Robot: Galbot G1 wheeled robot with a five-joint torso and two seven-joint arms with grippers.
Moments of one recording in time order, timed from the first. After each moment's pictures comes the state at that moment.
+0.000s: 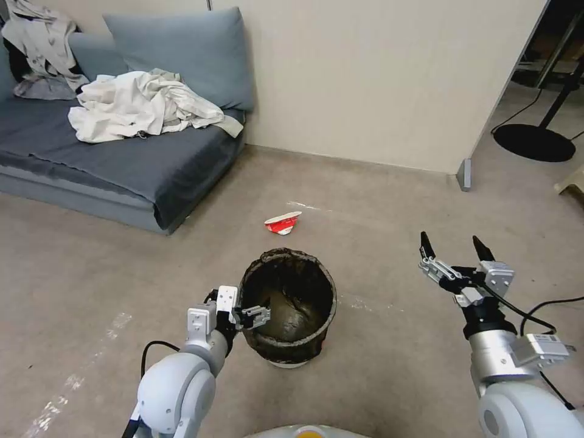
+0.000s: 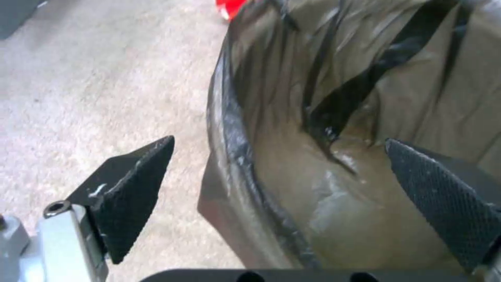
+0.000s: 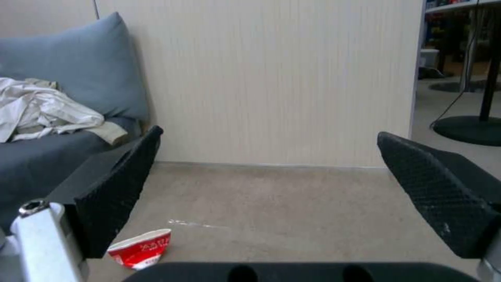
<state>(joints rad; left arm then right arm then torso) 1.52 -1.39 -0.39 -2.18 -0.22 0.73 -0.08 -1.67 1.45 0.70 2.30 0.29 -0.03 -0.03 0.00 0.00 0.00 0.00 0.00</state>
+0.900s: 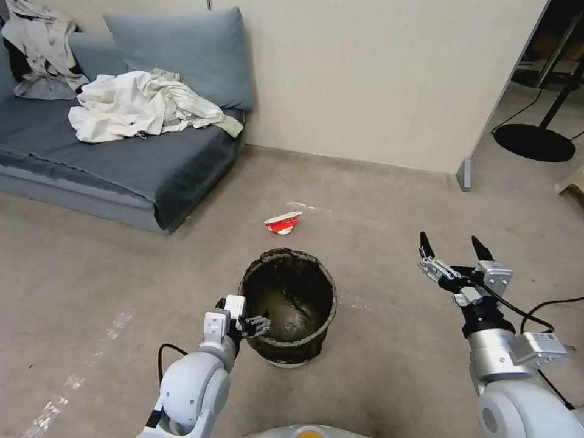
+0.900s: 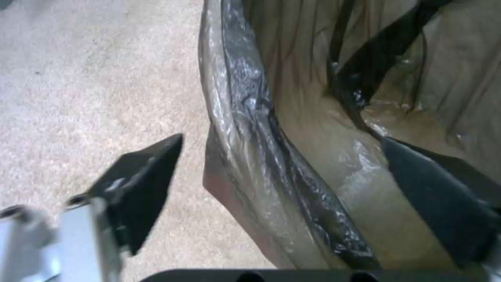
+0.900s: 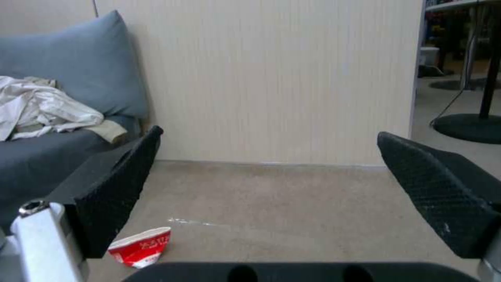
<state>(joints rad) 1.49 -1.40 -0.34 -2.07 -0.17 0.73 -0.13 -1.67 1.45 0.70 2.30 0.29 -0.03 -0.03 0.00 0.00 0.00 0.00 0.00</state>
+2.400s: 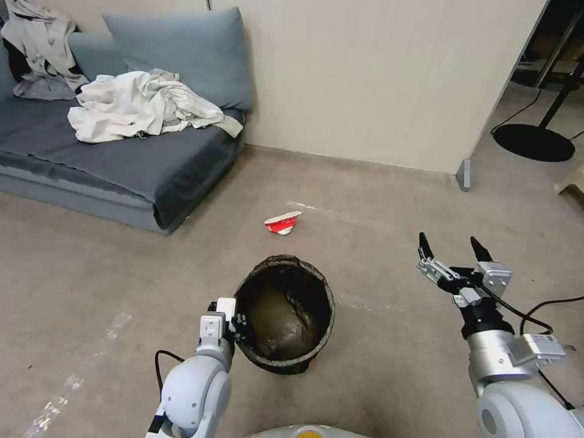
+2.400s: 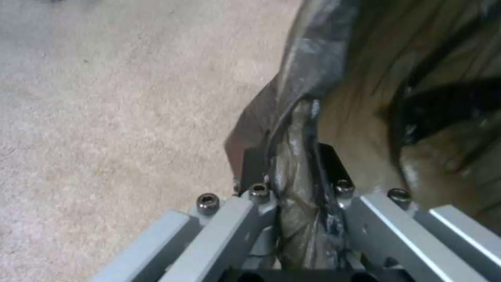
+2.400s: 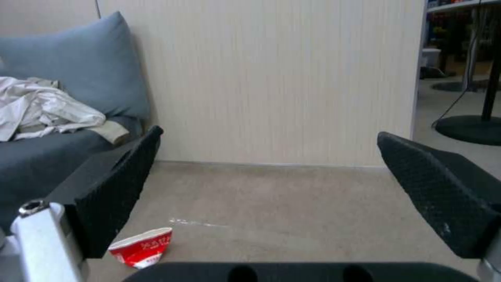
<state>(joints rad) 1.52 -1.44 -0.38 -2.12 -0.20 0.73 -0.22 -1.67 1.45 0.70 2.29 0.29 -0.02 -0.03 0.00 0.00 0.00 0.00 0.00</state>
